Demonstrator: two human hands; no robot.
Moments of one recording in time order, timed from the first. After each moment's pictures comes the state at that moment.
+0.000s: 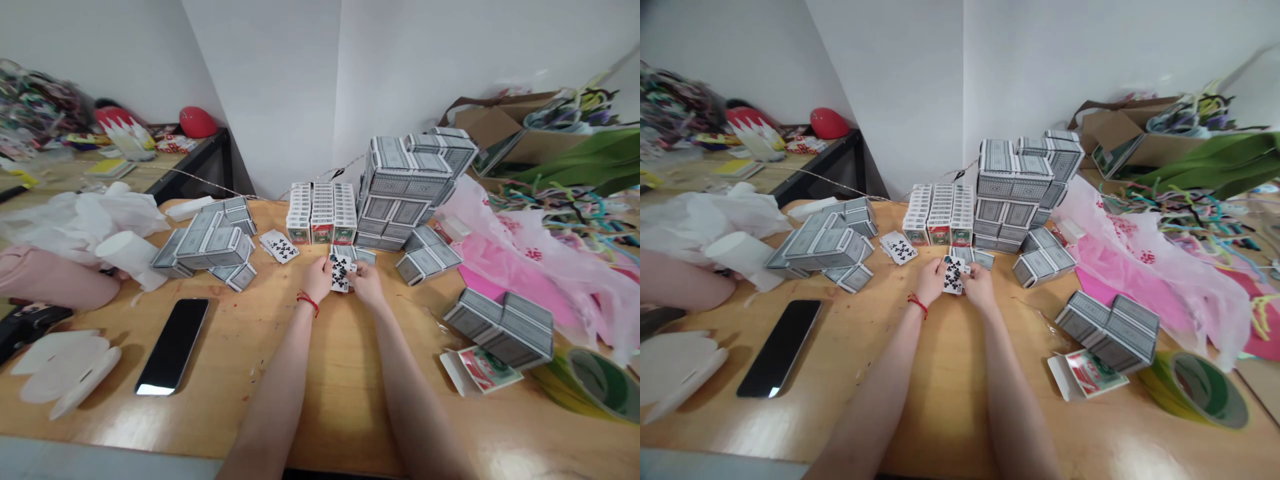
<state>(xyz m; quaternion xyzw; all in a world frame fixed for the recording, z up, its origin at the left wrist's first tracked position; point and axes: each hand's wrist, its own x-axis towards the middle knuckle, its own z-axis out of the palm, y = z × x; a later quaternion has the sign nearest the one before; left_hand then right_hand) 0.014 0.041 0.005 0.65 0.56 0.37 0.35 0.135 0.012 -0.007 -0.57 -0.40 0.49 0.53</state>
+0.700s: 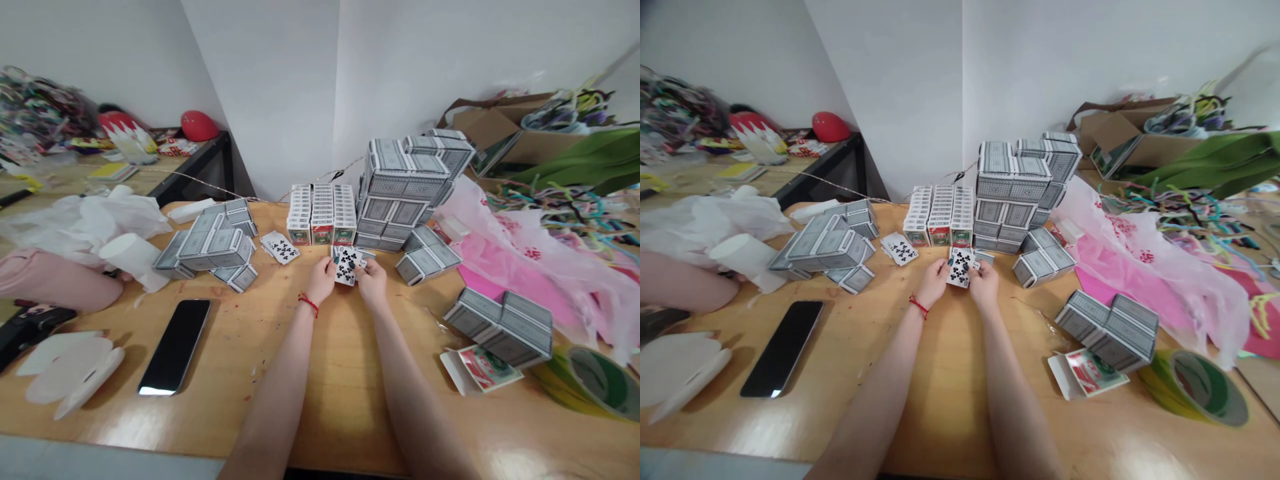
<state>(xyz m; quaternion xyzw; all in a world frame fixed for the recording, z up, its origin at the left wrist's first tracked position) 0.018 0.042 0.003 0.64 0.51 0.39 0.43 0.139 0.016 -0.013 -0.58 -0.37 0.38 0.61</state>
